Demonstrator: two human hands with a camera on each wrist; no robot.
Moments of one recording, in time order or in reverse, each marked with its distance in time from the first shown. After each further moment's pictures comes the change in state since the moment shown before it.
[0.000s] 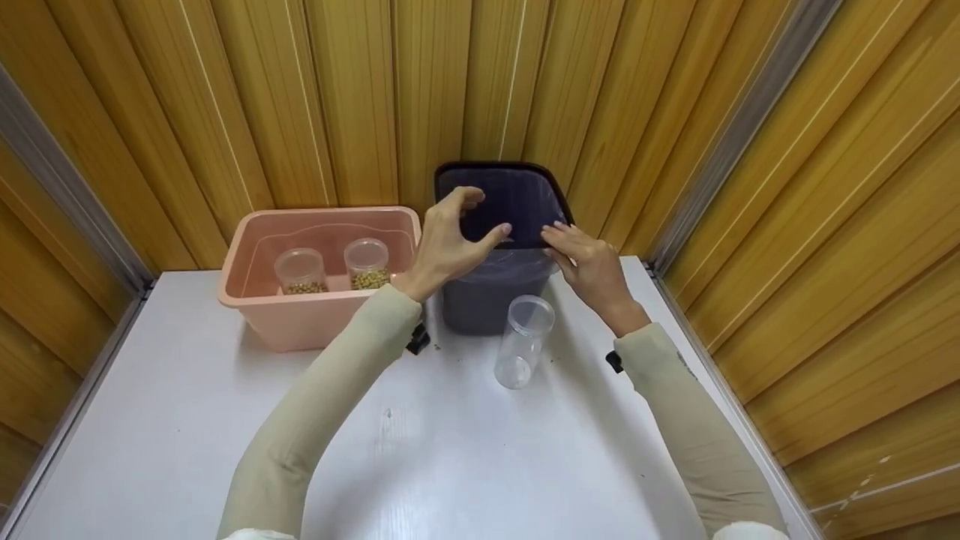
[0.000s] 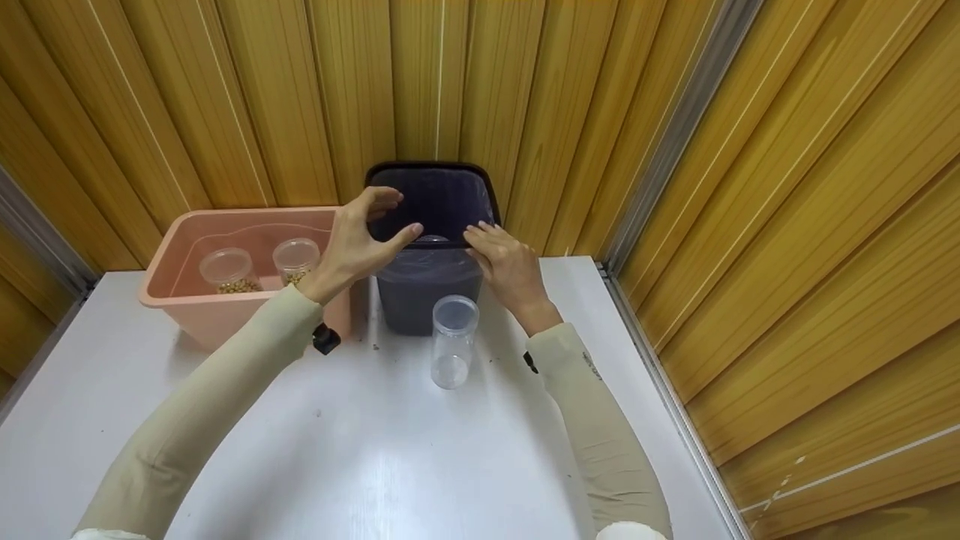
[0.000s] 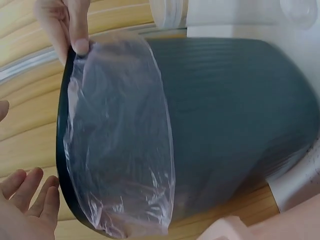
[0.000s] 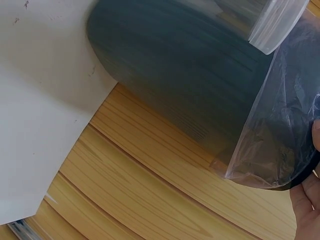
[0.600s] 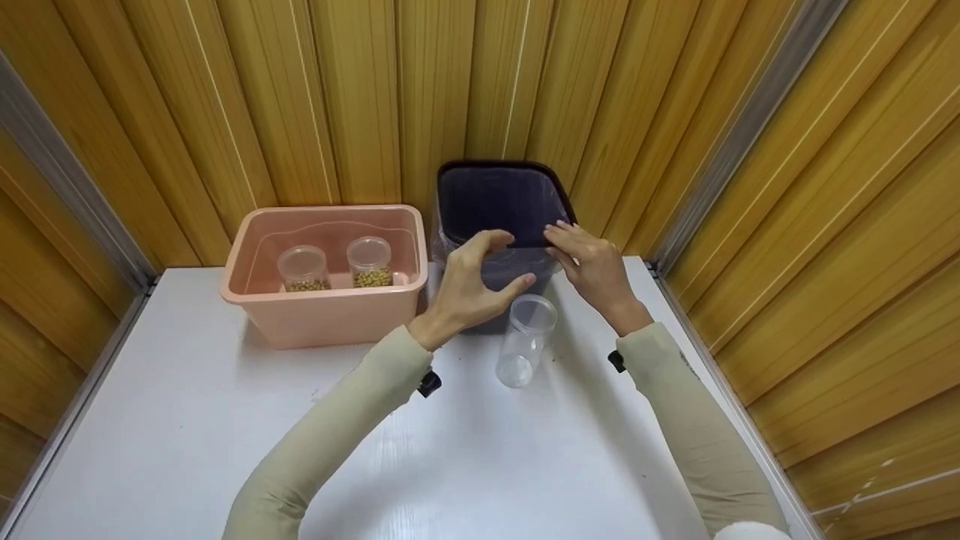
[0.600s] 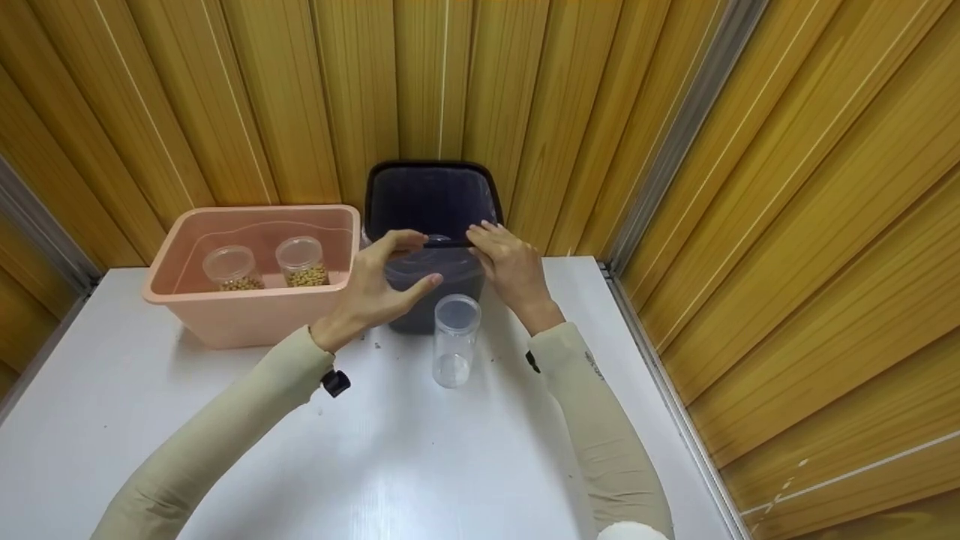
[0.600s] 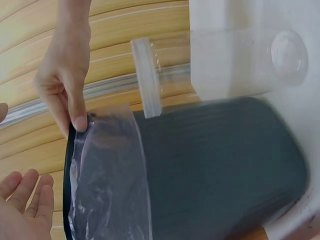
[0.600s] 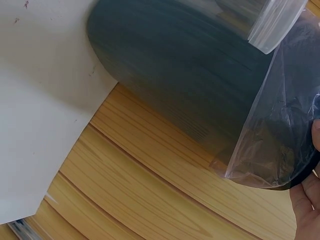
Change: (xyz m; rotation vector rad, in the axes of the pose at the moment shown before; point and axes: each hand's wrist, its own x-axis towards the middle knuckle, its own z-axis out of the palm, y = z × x) left_hand -0.052 0.022 0.028 -0.097 -0.030 0.136; right_hand -0.003 0.000 -0.002 -0.001 -0.008 0.030
